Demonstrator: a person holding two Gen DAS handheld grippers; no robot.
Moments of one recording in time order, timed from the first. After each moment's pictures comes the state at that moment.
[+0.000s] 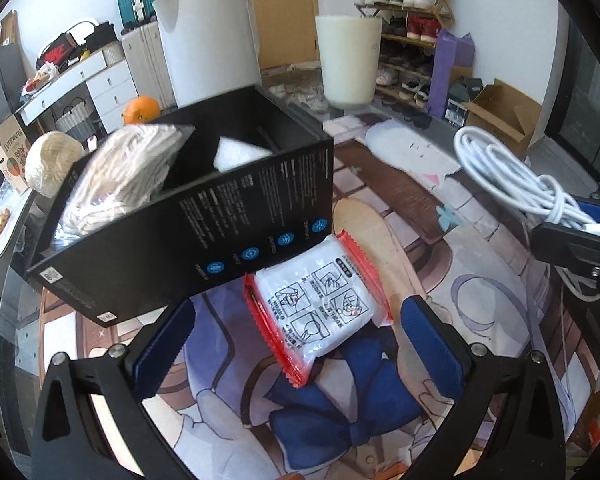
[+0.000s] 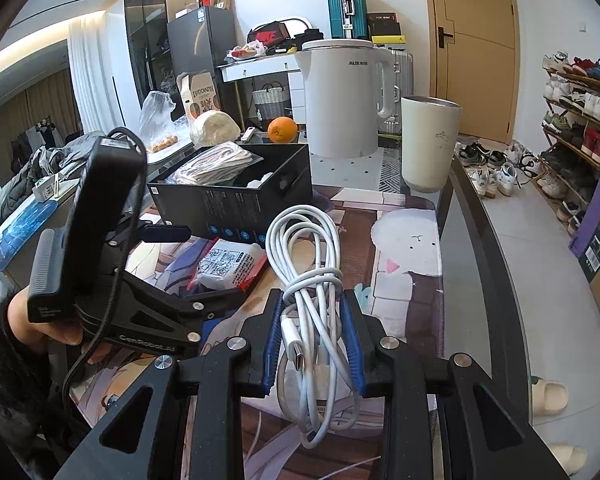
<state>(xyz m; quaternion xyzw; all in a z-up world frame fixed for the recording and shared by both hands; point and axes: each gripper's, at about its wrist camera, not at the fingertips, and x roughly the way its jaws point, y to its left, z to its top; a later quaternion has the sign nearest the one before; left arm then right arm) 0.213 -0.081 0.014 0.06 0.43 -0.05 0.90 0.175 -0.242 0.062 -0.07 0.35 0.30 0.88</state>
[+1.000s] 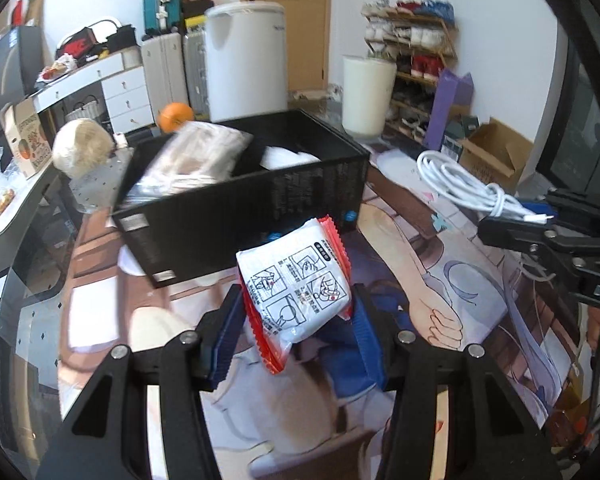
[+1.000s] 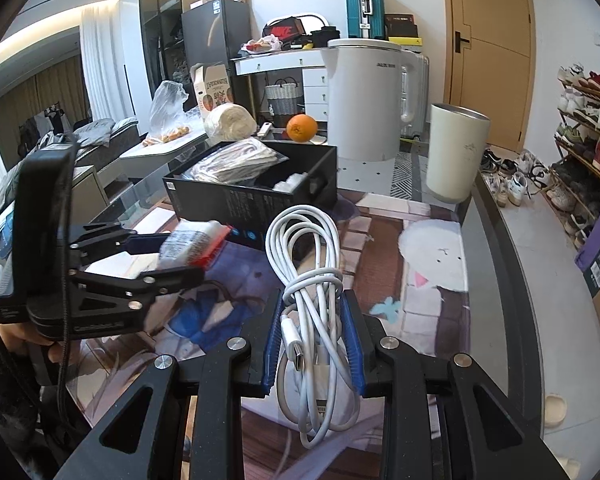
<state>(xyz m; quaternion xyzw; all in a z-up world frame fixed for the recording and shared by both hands) 0.151 -0.028 0.035 0.00 0.37 -0.06 0.93 0.176 -0.215 0.063 -0.10 0.35 0.32 0.88</state>
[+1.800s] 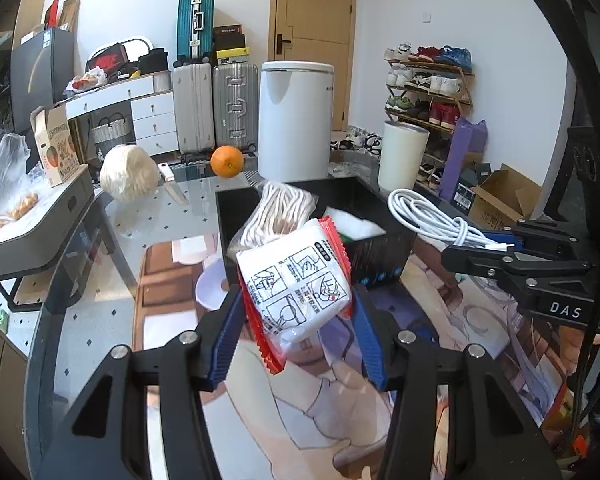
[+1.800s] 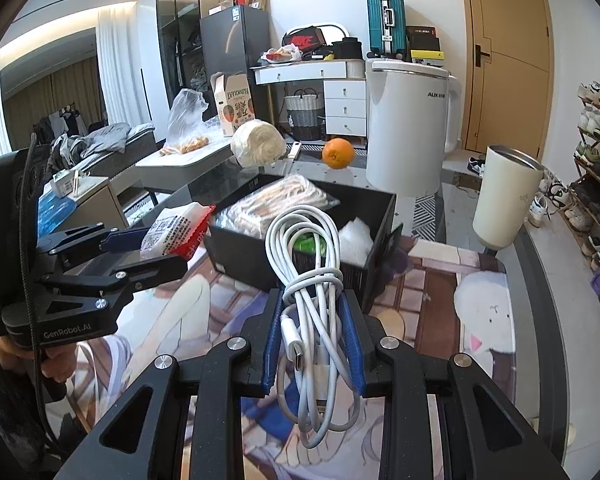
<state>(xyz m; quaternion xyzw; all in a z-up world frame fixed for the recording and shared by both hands) 0.132 0.028 0.072 -0.02 0.31 -0.03 0.95 0.192 -0.151 0.084 -0.09 0.33 0.35 0.87</state>
